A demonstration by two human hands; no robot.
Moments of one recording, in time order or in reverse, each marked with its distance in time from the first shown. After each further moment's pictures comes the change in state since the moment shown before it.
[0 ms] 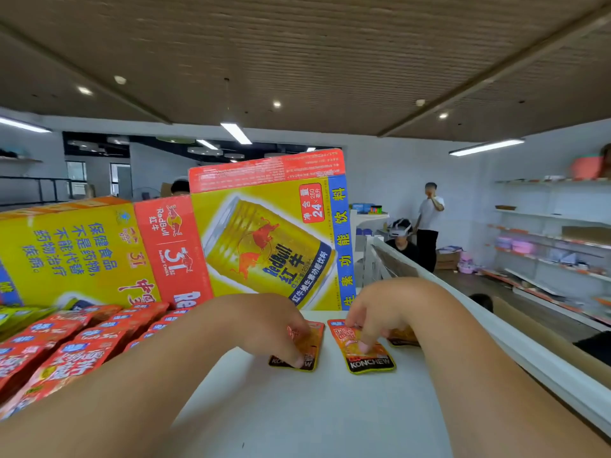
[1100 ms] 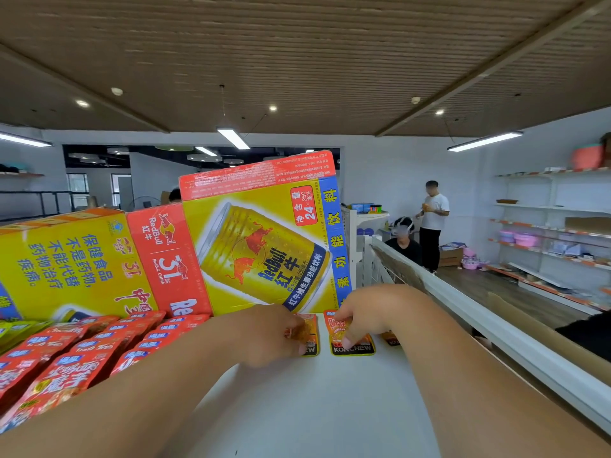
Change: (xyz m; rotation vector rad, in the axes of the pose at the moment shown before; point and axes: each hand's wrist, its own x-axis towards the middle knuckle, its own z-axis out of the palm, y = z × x) left_hand 0.033 -0.021 0.030 0.004 0.114 -0.020; right_hand 0.008 -0.008 0.008 -0.205 0.071 -0.067
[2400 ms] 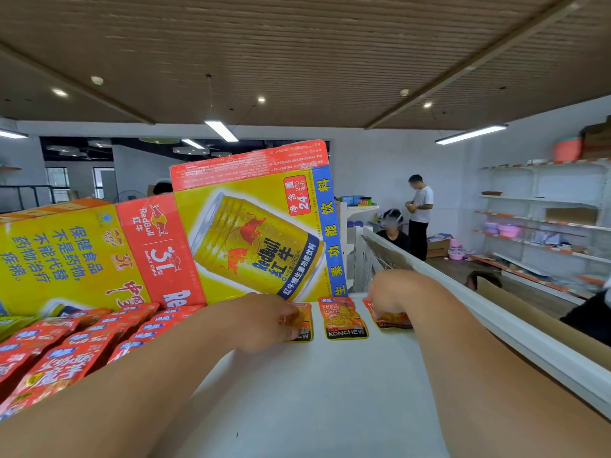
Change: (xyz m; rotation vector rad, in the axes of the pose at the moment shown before) left_hand -0.004 0.006 -0.005 0.035 -0.012 -0.028; right_hand 0.030 0.046 0.027 0.101 0.129 0.333
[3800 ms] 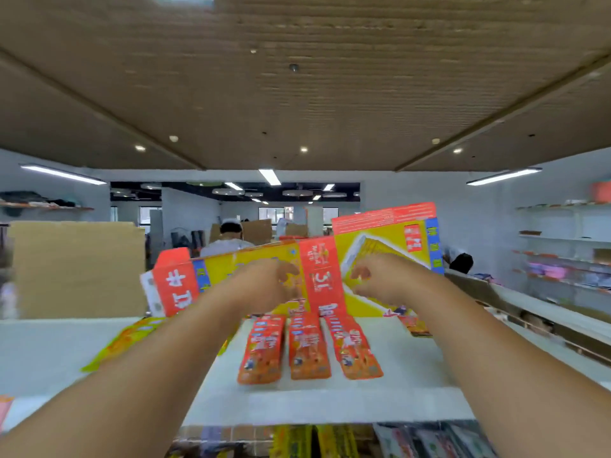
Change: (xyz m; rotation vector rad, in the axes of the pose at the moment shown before) left_hand -0.246 -0.164 -0.078 -0.143 0.475 -0.122; right_hand -0.195 -0.243 -0.101 0.282 0.394 -0.267
